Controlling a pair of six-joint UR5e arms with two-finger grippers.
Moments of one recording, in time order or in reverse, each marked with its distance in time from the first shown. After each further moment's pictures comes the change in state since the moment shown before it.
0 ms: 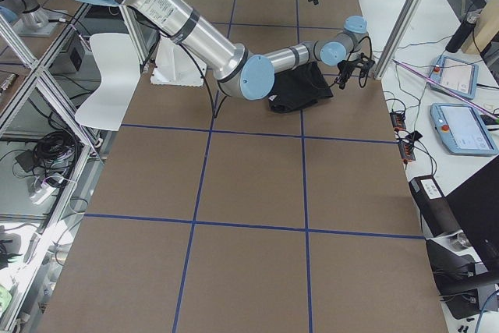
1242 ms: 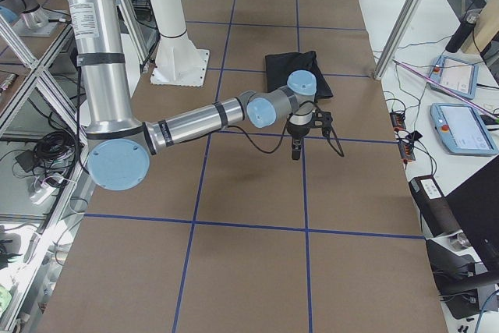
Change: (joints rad) left arm -0.324 0.444 -0.152 0.005 -0.261 0.984; right arm 0.261 -0.904 0.850 -0.213 0.099 -0.947
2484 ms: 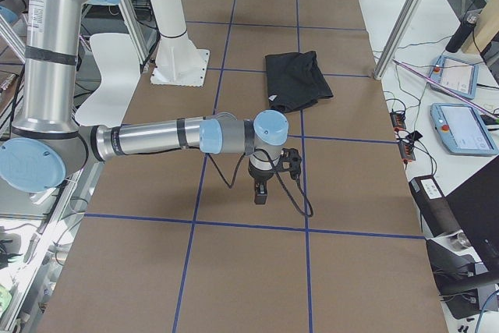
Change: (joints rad) left arm -0.279 0.093 0.096 0.298 -0.208 0.392; right arm 0.227 -0.180 0.096 -0.313 0.108 -0.594
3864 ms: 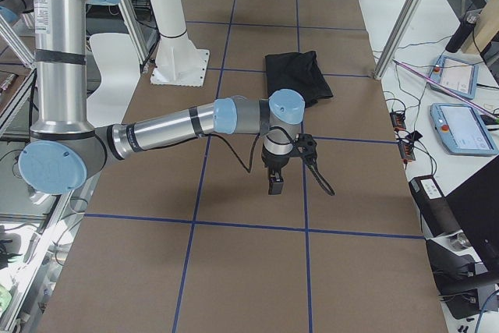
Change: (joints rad) left arm -0.006 -0.005 -0.015 0.009 0.018 0.000; right arm 0.026 0.083 0.023 -0.081 -0.062 -0.041
